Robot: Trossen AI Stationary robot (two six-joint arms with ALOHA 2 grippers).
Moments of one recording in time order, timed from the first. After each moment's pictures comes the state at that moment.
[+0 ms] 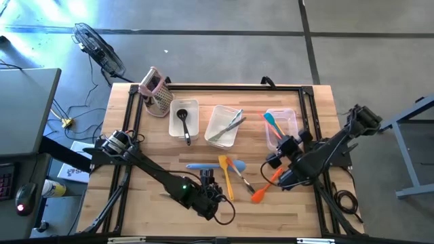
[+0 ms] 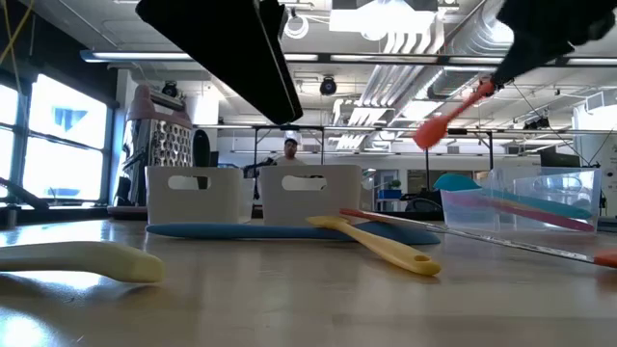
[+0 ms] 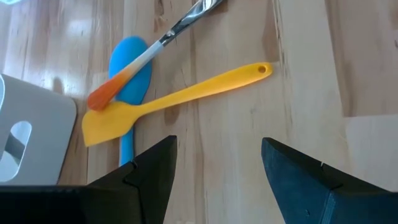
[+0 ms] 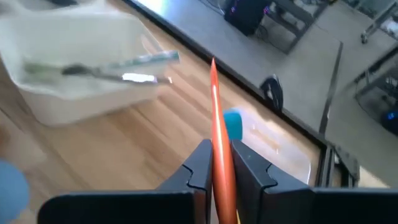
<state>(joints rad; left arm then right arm) -0.56 1.98 1.57 -0.71 -0.50 -0.35 0.64 1.43 1.02 -1.57 1.05 1.65</state>
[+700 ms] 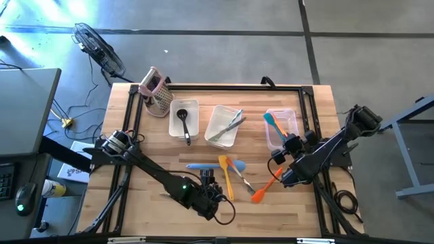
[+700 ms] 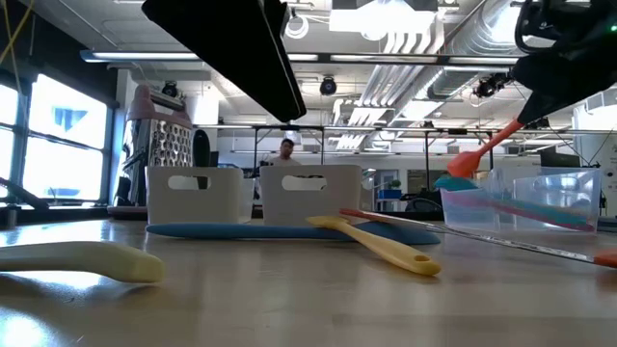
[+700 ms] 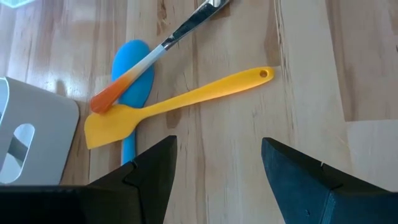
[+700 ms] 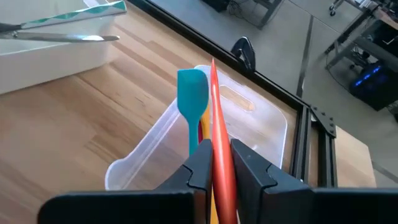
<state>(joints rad) -0.56 1.98 1.57 -0.70 -0.51 -0.35 0.63 1.43 0.83 -1.57 0.94 1.87</state>
